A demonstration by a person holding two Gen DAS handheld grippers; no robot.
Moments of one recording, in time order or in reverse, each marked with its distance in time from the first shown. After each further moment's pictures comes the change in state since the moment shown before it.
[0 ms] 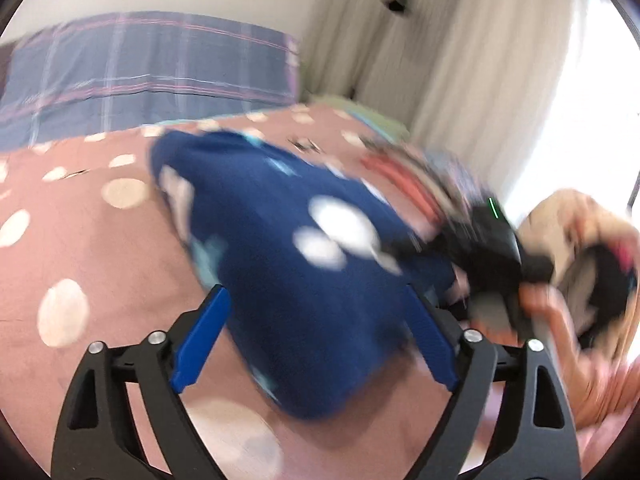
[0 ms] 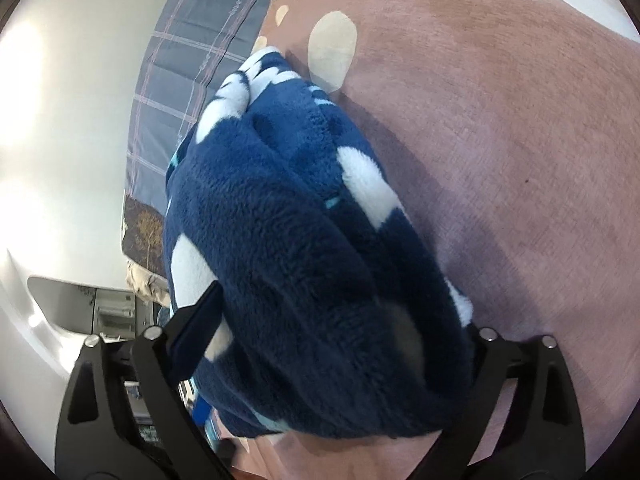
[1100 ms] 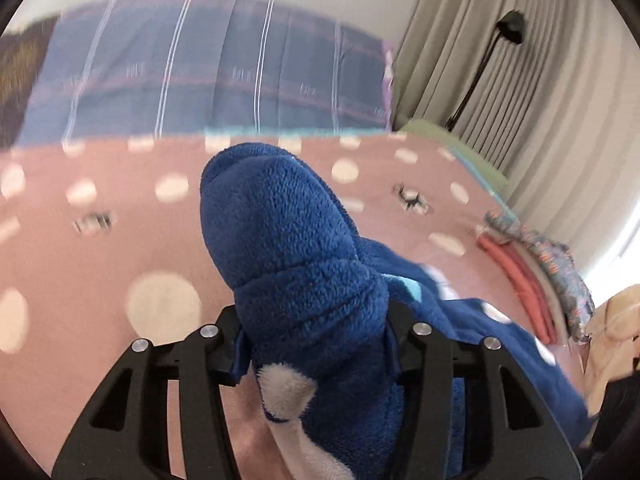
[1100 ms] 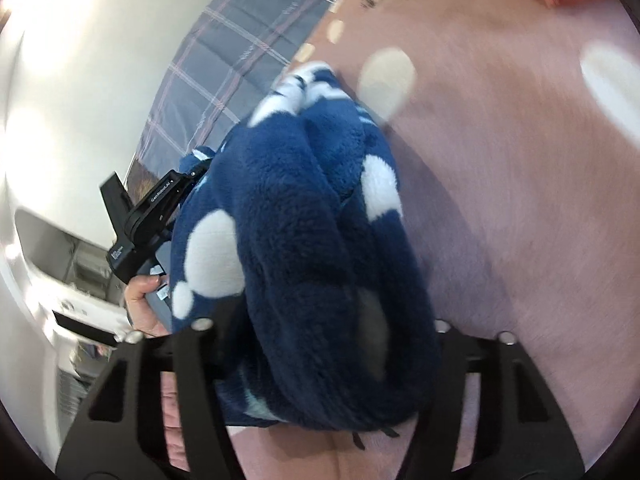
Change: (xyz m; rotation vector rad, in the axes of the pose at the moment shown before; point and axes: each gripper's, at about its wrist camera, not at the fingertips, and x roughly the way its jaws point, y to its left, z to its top) left arm 0.114 0.078 0.136 -0.106 -0.026 0.230; right arm -0.025 0.029 -0.011 -0.282 -0.074 -0.032
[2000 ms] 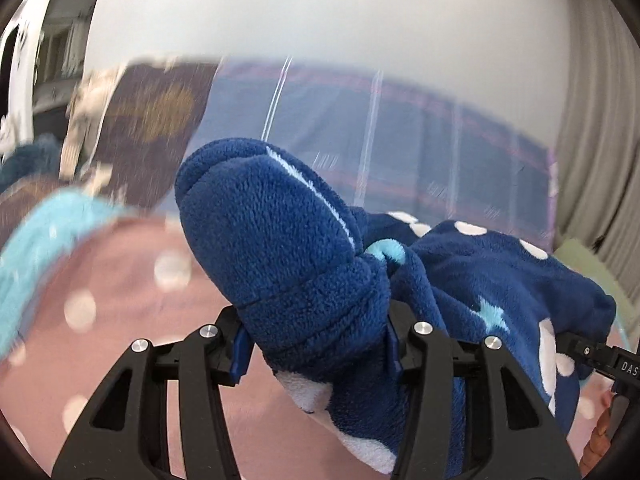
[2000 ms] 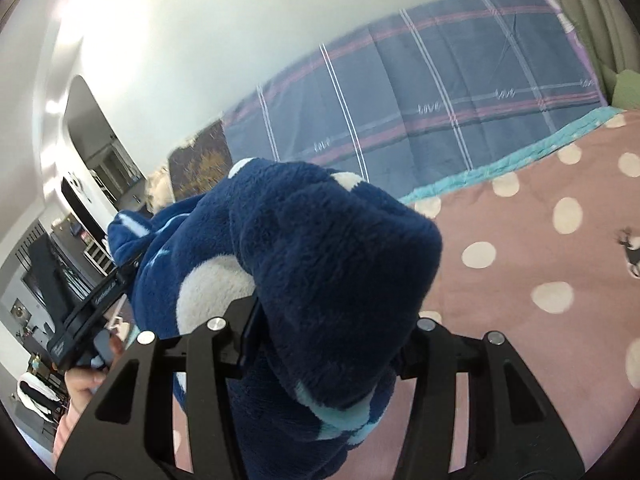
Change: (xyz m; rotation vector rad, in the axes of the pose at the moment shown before) left arm -0.016 0.219 0.132 -0.228 -0.182 0.522; right arm 0.205 0.276 0.239 -0.552 -0.022 0.136
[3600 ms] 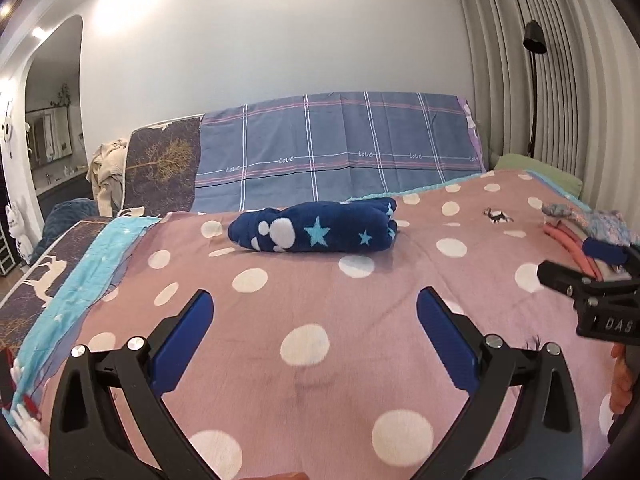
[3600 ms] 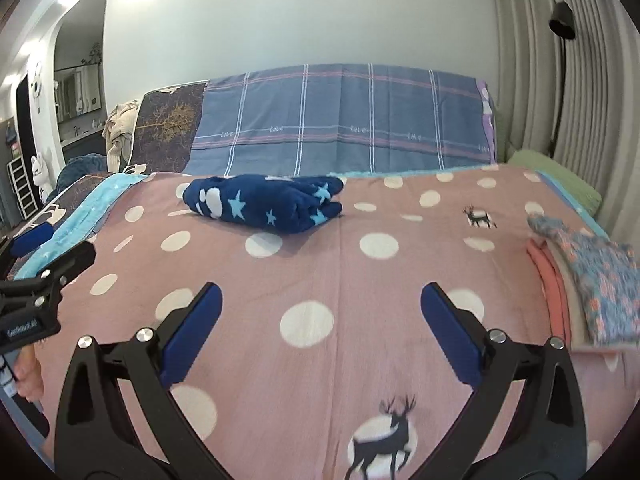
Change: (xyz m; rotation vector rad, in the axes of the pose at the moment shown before) left arm -0.359 -0.042 -0.239 0.318 -0.145 -0.022; right arm -0.253 0.098 -0.269 -0.299 -0.131 -0.400
